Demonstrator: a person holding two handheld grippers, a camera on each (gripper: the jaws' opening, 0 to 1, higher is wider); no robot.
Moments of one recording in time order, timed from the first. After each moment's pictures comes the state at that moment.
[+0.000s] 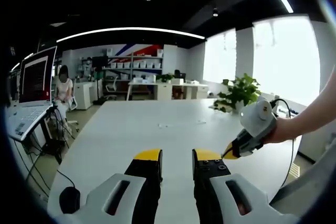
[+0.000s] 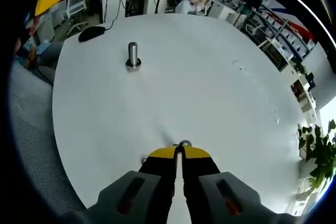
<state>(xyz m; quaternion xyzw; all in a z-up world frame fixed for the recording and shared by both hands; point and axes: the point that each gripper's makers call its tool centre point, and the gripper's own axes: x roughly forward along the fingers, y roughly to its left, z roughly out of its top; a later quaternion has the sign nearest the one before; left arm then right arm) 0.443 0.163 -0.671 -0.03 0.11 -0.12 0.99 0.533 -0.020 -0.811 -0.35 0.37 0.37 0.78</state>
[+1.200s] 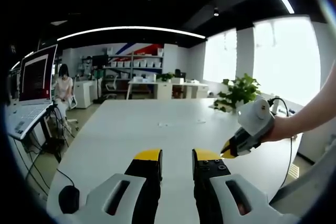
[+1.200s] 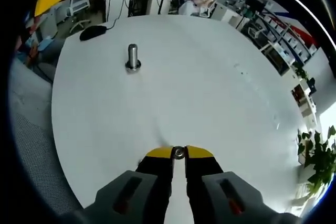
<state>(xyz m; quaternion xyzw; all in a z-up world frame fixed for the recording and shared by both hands) 0.443 0.163 -0.673 -0.03 0.12 -0.12 0.98 0.540 -0.016 -0.810 -0.35 0.36 0.38 0.78</state>
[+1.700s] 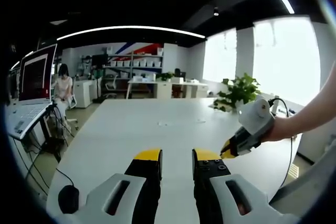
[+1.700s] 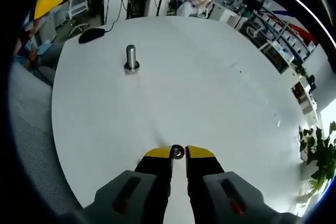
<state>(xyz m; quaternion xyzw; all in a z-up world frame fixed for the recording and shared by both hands) 0.443 0.162 -0.674 -0.03 0.12 -0.12 0.98 0.543 -0.020 -0.808 -0.32 0.36 0.37 0.79</state>
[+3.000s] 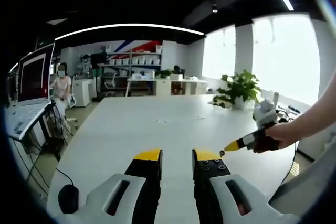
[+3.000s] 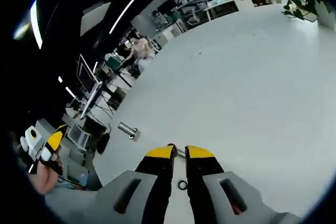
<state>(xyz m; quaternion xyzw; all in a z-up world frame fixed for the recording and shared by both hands) 0.443 0.159 -0.680 -0.02 0.13 -0.13 0.98 0.546 -0.038 -0.812 0.18 0.39 0.31 0.85</state>
